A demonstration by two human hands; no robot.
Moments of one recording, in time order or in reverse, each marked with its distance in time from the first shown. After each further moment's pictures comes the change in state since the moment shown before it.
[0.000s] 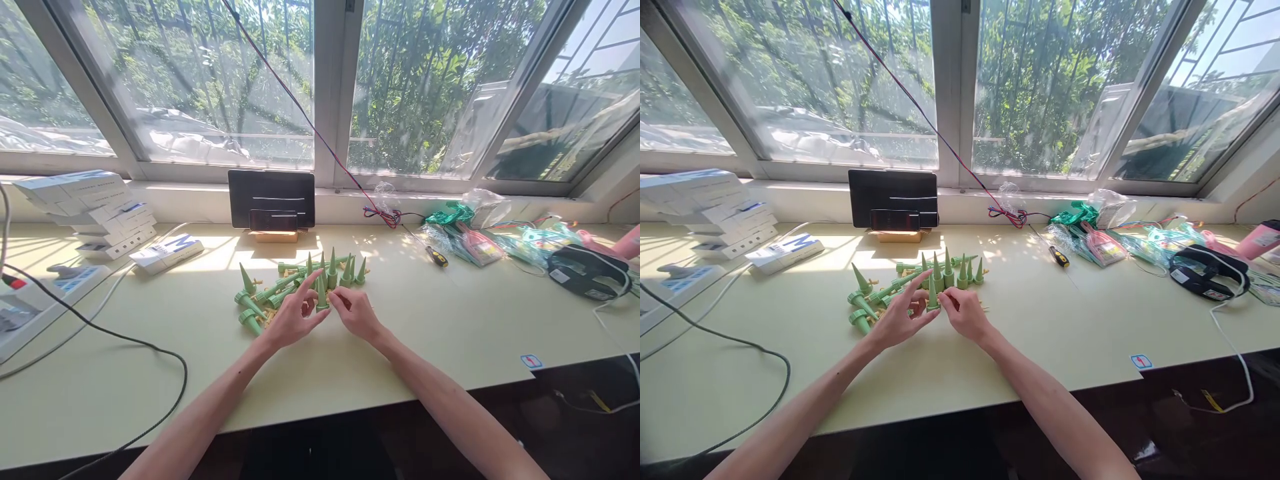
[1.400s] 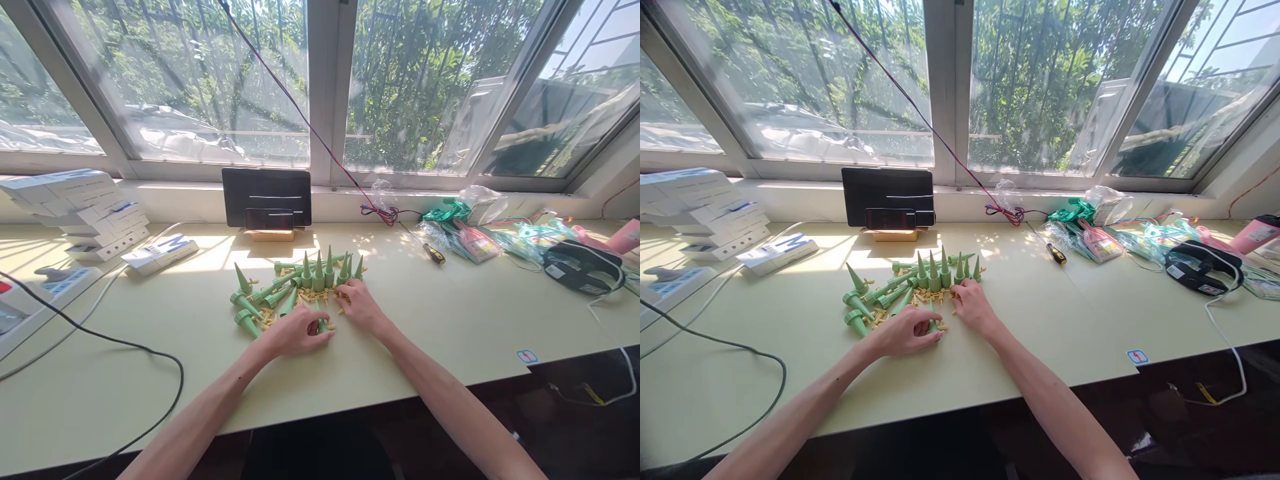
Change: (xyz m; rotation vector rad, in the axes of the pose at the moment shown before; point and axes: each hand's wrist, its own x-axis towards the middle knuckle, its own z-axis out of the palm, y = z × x) left_hand -0.005 -0.001 0.005 0.183 -0.367 0.024; right_hand 0.006 0.039 -0.013 -0.440 -0.115 0.046
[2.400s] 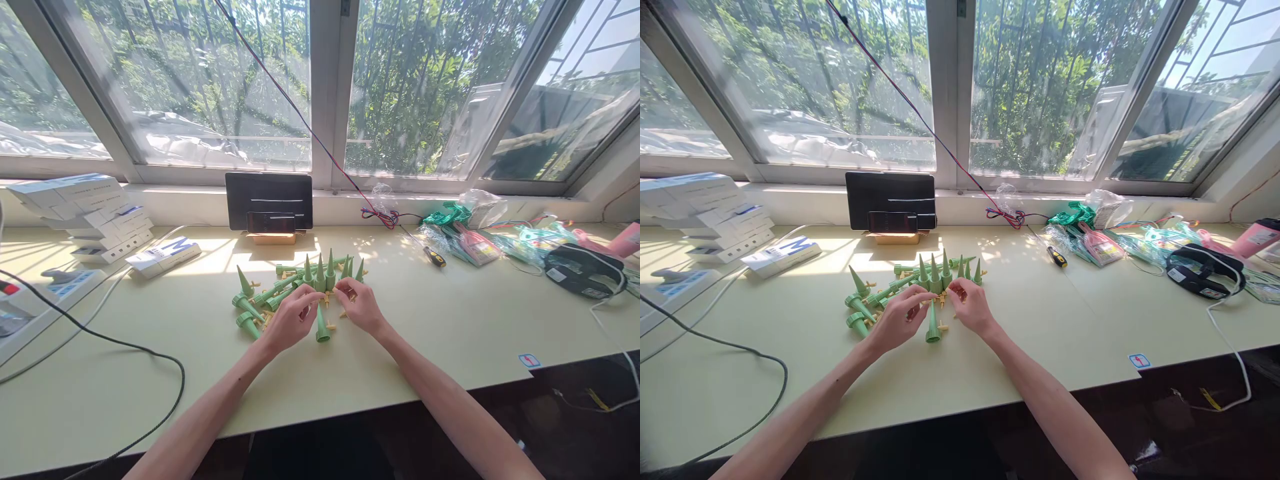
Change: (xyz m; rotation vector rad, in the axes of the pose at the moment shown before) left_hand 0.003 -0.012 -0.001 0.059 0.481 0.118; right_hand 0.001 -0.025 -0.012 0.454 0.178 0.036
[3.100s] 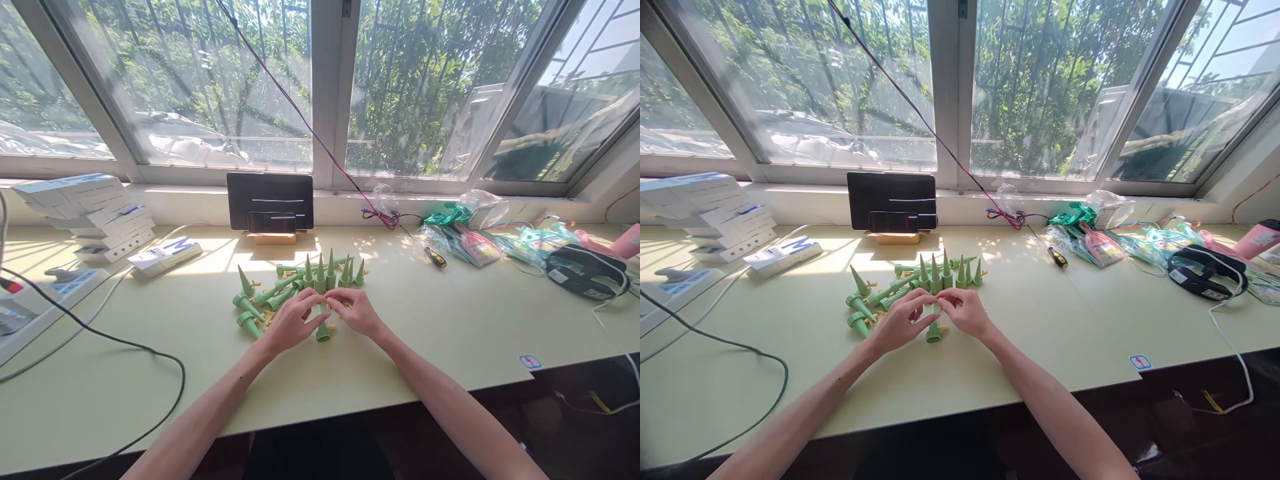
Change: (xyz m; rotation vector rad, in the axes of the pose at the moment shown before) left_hand -0.002 0.001 0.000 0.009 -0.118 -0.017; right_hand -0.005 -0.008 0.005 0.178 -0.157 0.038
